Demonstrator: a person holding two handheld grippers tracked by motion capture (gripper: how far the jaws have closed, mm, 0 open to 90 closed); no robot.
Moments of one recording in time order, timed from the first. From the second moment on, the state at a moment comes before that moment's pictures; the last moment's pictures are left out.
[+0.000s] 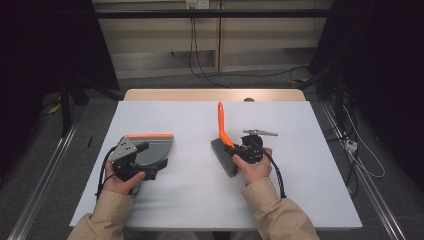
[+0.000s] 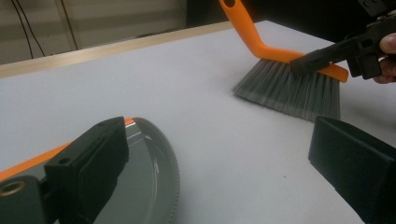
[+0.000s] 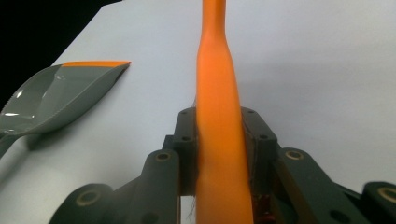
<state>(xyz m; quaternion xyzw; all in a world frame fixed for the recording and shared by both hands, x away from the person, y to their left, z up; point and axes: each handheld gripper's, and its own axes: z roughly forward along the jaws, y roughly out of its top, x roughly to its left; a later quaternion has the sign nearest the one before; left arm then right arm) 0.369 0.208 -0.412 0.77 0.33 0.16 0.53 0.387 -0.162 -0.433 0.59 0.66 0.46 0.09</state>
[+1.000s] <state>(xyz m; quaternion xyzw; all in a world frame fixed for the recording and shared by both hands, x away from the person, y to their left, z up) 0.360 0.232 -0.415 0.79 0.36 0.15 0.47 0.382 -0.202 -0.403 0.53 0.70 0.47 0.12</state>
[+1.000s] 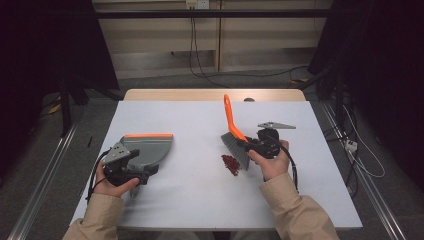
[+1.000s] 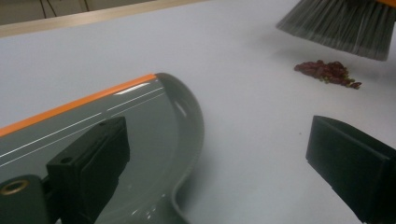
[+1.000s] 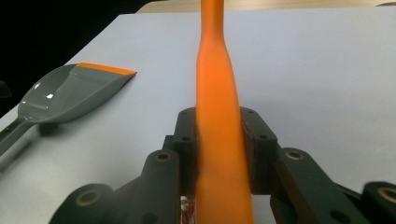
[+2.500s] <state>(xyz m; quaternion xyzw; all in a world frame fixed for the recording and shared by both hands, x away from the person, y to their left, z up) 0.344 0.258 -0.437 0.77 0.47 0.22 0.36 0.372 -0.224 -0.396 0.51 0.71 0.46 0.16</state>
